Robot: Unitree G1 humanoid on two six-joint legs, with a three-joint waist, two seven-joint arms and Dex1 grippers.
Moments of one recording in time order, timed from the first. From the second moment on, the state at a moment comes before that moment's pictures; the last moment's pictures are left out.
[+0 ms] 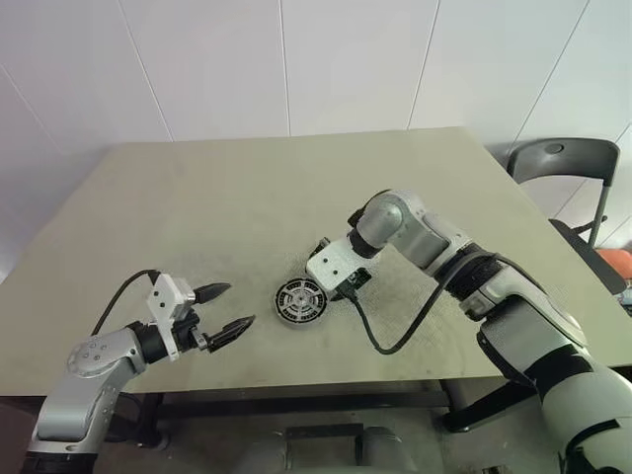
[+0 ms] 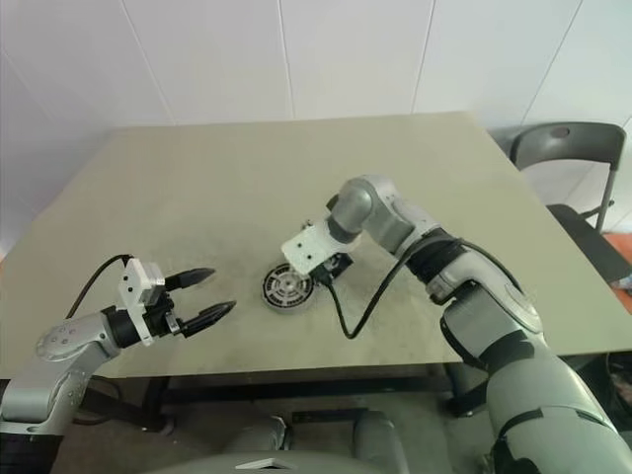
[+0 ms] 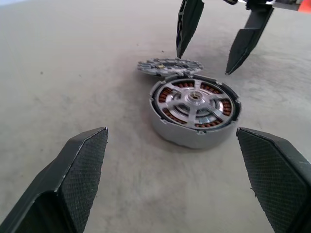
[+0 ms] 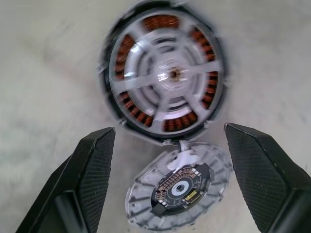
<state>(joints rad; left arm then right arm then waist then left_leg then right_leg) 0.13 0.61 0.15 -0.26 -0.48 0.28 -0.92 -1.10 -0.45 0.76 0.57 -0.27 -0.34 1.42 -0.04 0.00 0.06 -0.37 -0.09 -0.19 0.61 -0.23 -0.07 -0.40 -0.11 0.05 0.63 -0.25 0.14</state>
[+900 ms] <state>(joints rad) 0.15 0.63 0.16 -0.29 -0.49 0.30 -0.91 -1.05 -0.41 0.75 0.62 -0.37 -0.51 1.45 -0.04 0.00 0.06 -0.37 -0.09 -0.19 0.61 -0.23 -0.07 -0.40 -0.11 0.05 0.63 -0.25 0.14</state>
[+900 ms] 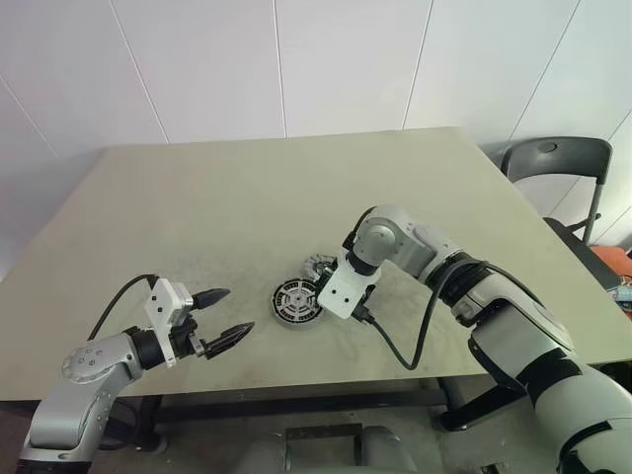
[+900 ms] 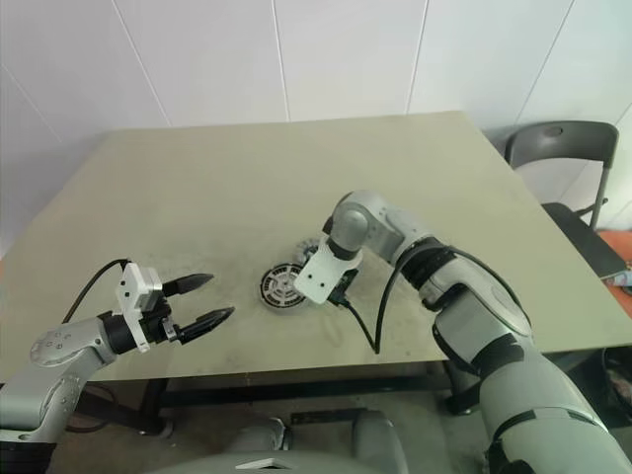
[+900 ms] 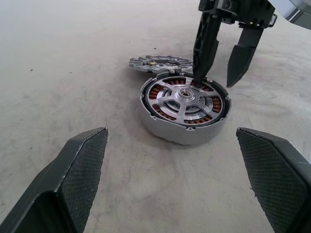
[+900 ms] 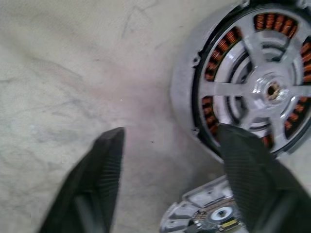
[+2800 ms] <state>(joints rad) 0.14 0.62 0.14 -0.30 -0.48 0.32 -0.87 -1.04 -0.43 0.54 0.10 -0.11 0.98 1.59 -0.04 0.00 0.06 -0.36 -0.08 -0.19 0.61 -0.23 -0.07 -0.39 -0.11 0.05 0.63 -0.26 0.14</state>
